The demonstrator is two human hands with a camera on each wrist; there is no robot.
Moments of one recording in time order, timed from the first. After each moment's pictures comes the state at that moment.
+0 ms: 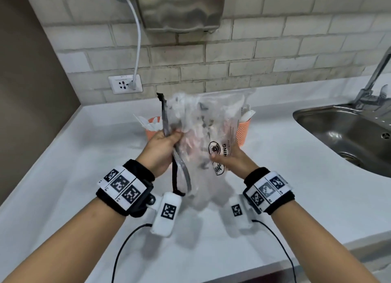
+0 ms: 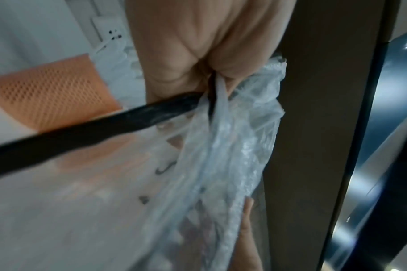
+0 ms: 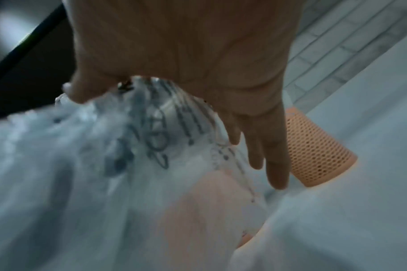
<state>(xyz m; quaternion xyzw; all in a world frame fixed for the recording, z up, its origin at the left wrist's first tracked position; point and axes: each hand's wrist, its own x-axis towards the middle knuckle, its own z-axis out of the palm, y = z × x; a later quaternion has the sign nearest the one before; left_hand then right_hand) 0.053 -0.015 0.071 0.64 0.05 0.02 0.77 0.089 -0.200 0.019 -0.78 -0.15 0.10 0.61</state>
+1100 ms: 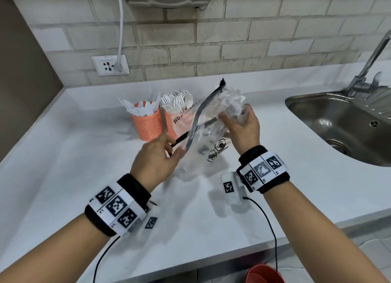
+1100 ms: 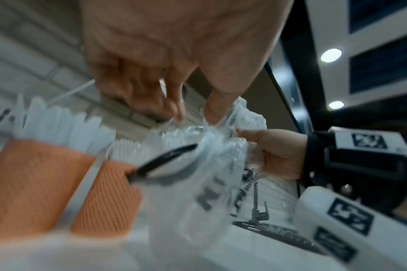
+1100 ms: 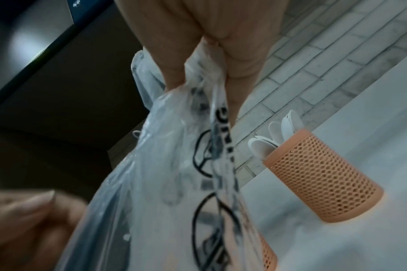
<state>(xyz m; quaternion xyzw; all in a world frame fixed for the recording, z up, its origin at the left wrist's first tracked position) 0.017 -0.034 0.042 0.94 0.06 0.12 0.31 0.089 -0.216 0.054 -0.63 -0.04 -0.08 0.77</state>
